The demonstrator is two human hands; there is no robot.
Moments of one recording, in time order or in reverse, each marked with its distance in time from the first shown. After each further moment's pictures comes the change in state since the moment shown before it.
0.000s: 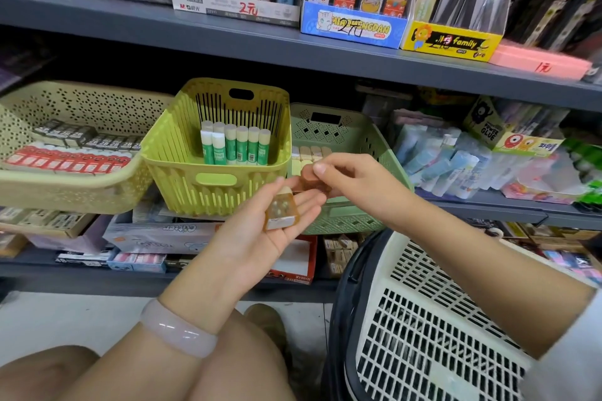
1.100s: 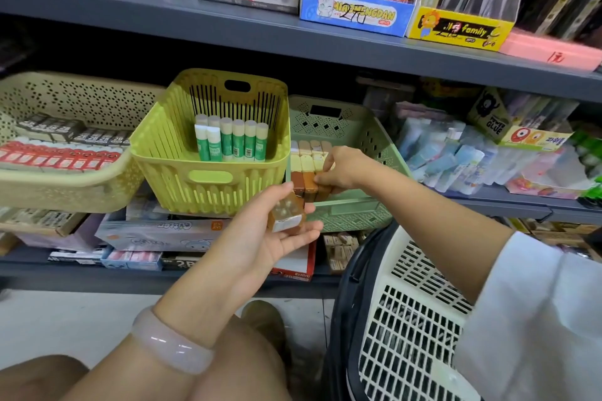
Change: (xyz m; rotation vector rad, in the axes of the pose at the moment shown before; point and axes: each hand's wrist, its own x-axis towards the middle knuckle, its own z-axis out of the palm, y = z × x) left_hand 0.005 -0.006 -0.007 0.246 0.099 0.024; right_hand 0.067 0.040 0.002 -0.558 -0.119 0.562
